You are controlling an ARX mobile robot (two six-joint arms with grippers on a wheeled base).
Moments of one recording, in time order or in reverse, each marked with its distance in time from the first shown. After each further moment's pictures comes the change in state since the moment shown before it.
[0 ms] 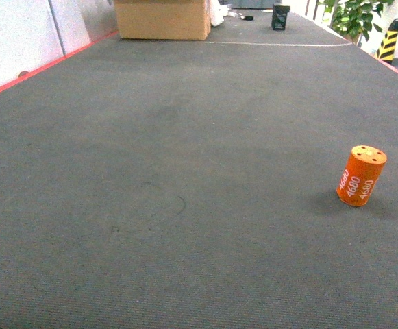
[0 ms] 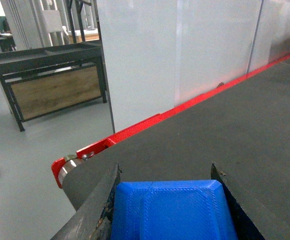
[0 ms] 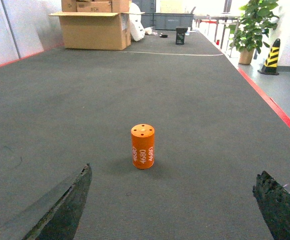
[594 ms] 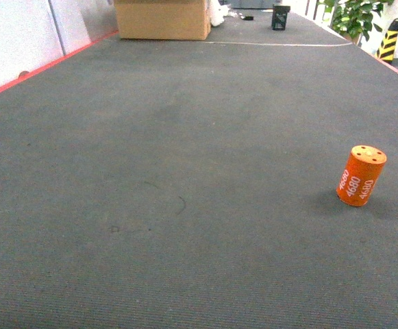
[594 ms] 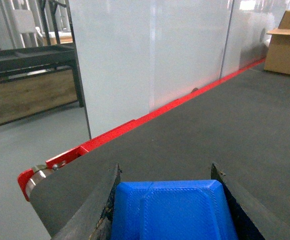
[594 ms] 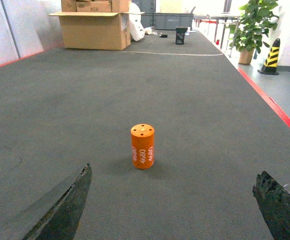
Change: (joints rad) left arm 0.024 0.066 0.043 0.046 0.125 -0.019; right arm 0.000 0.000 0.000 0.000 0.000 0.000
